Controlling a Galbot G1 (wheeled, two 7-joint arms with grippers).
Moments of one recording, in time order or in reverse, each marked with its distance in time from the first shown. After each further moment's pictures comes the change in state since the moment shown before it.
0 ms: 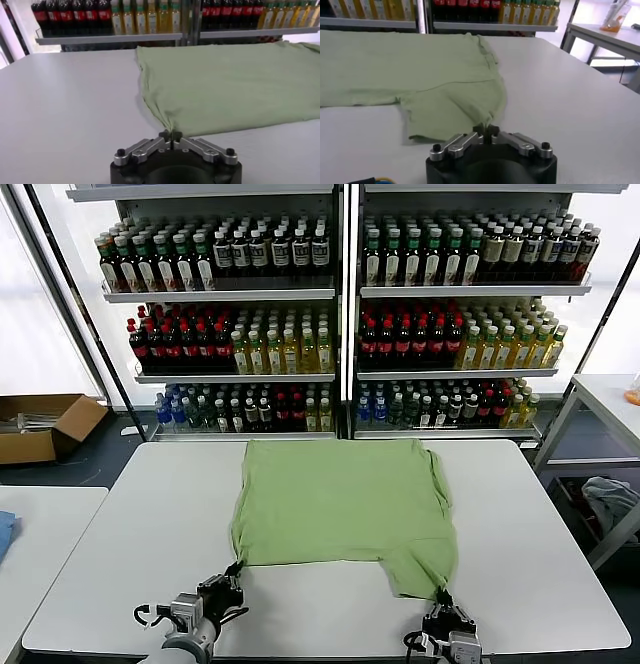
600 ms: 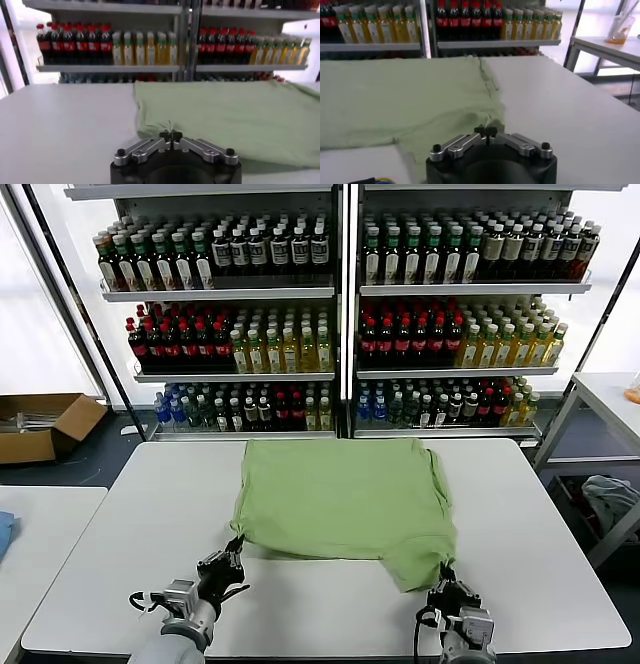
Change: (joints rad) left arm -0.057 0.009 0.009 -0.015 -0.084 -0.132 -0.018; right arm 0.154 0.013 0.043 0.014 0.015 0.017 -0.064
